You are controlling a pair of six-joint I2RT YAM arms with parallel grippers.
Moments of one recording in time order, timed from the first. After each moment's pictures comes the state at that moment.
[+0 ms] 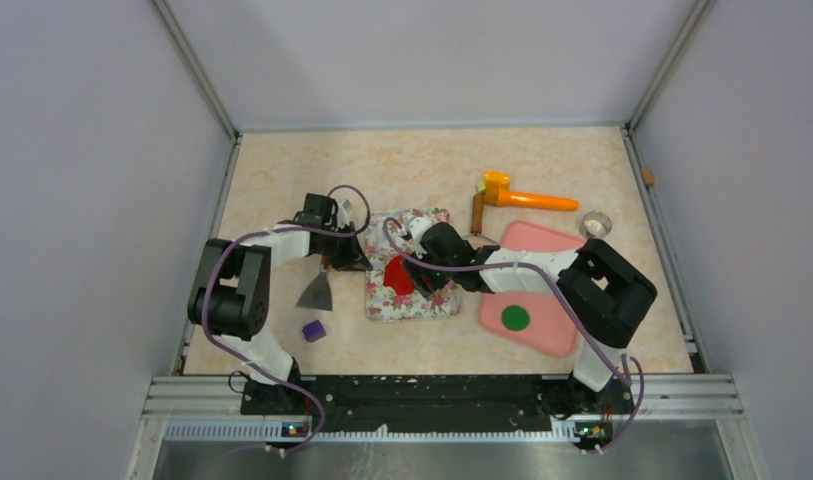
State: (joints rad) left arm -0.19 1.70 0.88 -0.27 0.47 -0.45; right arm 0.88 1.74 0.95 -0.01 0.01 0.07
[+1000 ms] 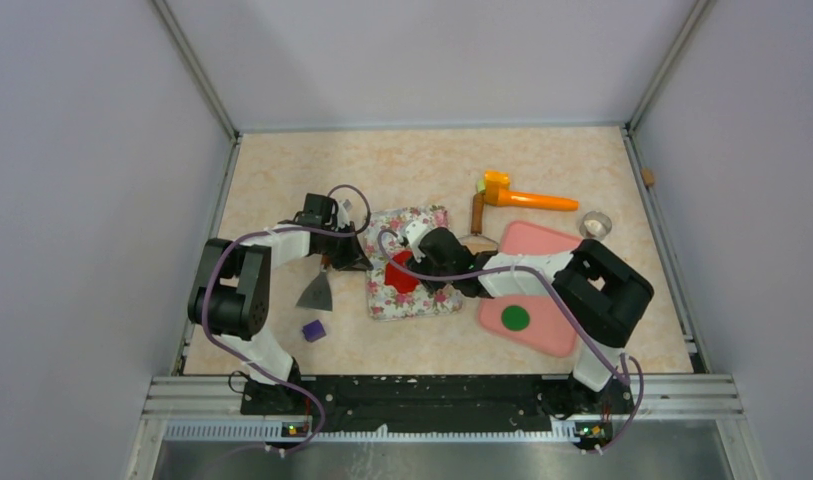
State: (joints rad) left arm -0.19 1.70 0.88 -0.27 0.48 -0.45; right arm 0.89 1.76 0.92 0.07 0.11 -0.05
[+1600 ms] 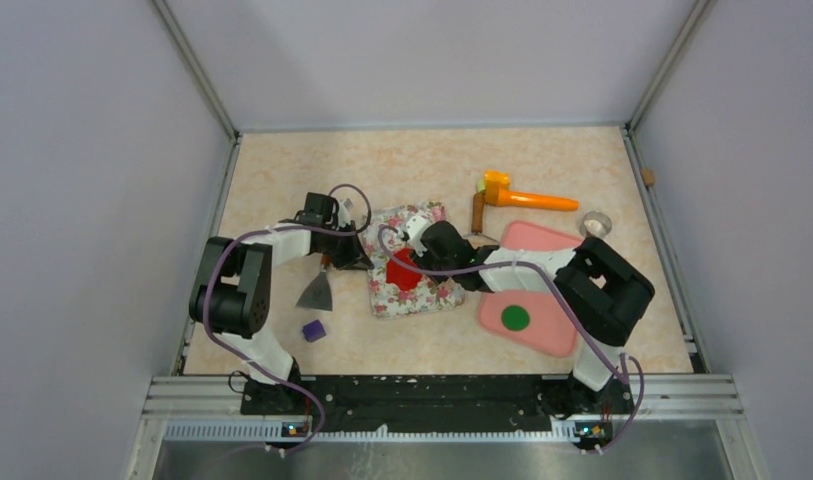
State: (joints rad) left arm -0.20 1.71 0.89 -0.27 0.48 -0.45; right arm 0.87 1.76 0.94 0.06 0.14 -0.13
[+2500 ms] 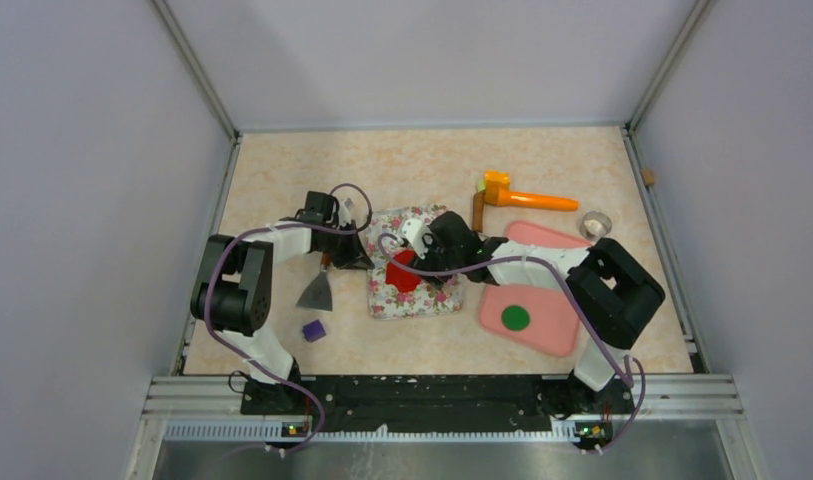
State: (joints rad) left arm -0.19 1.73 0.91 -0.28 0.49 -0.45; right arm 0.82 1.71 0.97 -0.05 -0.11 -0.32
